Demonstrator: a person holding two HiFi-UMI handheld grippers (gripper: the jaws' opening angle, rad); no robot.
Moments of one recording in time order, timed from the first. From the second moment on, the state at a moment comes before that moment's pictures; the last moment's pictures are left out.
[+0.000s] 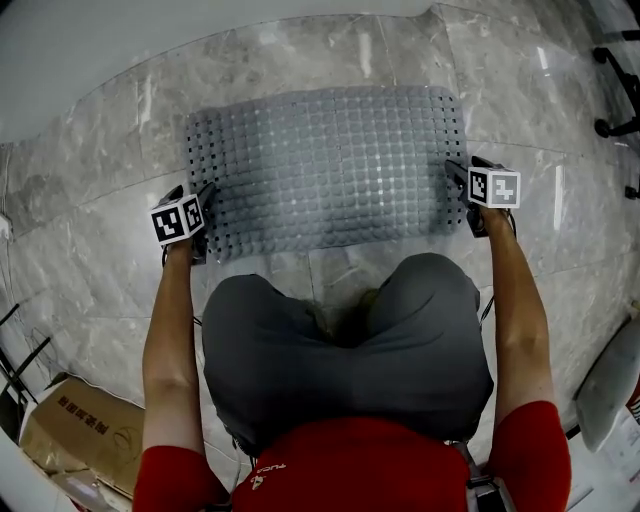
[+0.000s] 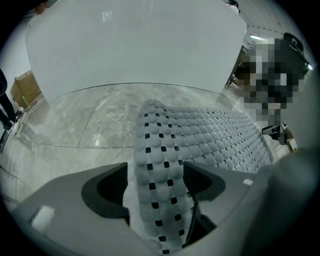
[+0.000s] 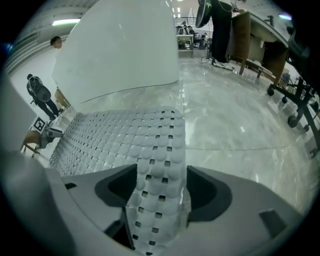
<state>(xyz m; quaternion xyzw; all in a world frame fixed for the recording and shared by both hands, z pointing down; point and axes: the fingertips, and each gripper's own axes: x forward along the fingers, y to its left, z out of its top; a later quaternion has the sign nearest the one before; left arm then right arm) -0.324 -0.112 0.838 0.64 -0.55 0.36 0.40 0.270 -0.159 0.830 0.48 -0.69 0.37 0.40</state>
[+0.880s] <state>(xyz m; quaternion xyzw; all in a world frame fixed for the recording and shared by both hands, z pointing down) -0.302 -0.110 0.852 0.65 -0.52 0.38 0.41 0.258 -0.155 0.847 0.46 -0.69 0.38 0.40</state>
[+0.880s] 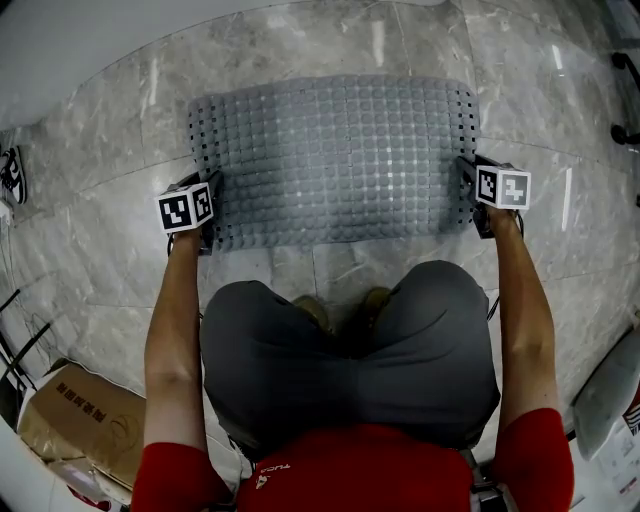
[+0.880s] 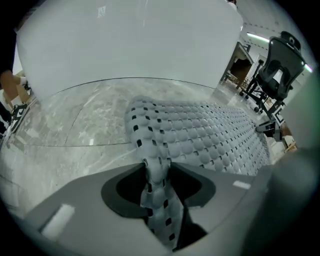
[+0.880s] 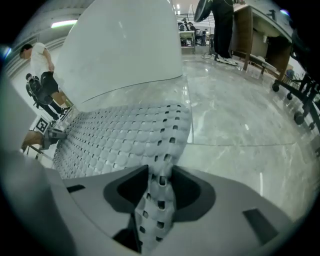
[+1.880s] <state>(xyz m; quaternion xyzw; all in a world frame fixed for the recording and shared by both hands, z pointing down) -0.265 -0.098 0.751 0.74 -0.49 0.28 0.37 0.198 -0.138 0.723 0.44 -0.78 0.35 0.27</state>
